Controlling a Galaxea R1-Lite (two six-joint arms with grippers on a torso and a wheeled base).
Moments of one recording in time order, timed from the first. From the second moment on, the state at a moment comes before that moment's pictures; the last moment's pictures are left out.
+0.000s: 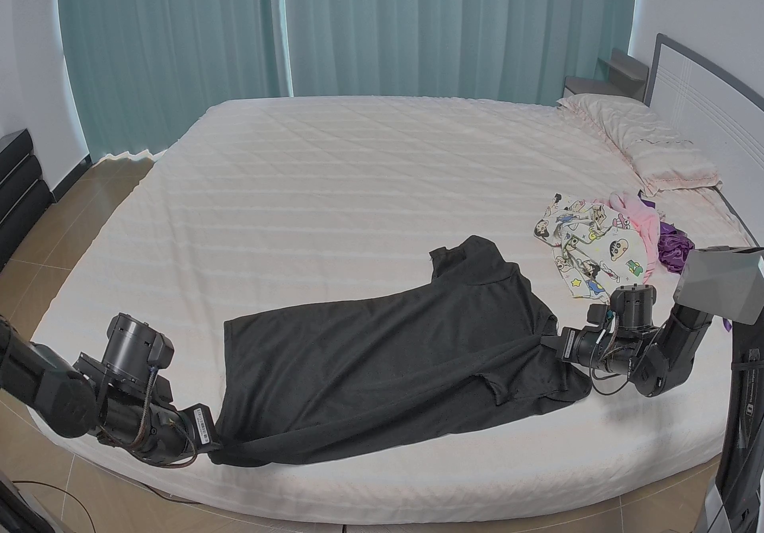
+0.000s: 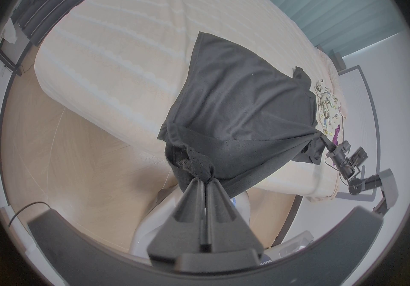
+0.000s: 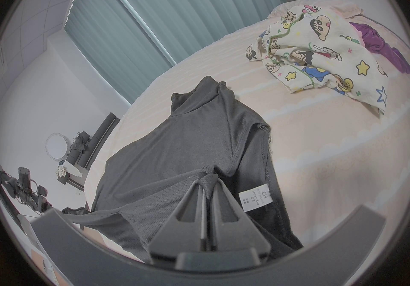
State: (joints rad) left arm -0.26 1.67 -0.45 -0.10 -0.13 -0.68; right arm 0.08 2.37 -0.72 -1.09 0.35 0.35
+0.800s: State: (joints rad) left arm -0.08 2.03 -0.49 -0.55 -0.12 -0.69; right arm 0.08 2.39 -0.73 -1.12 0.35 0.34
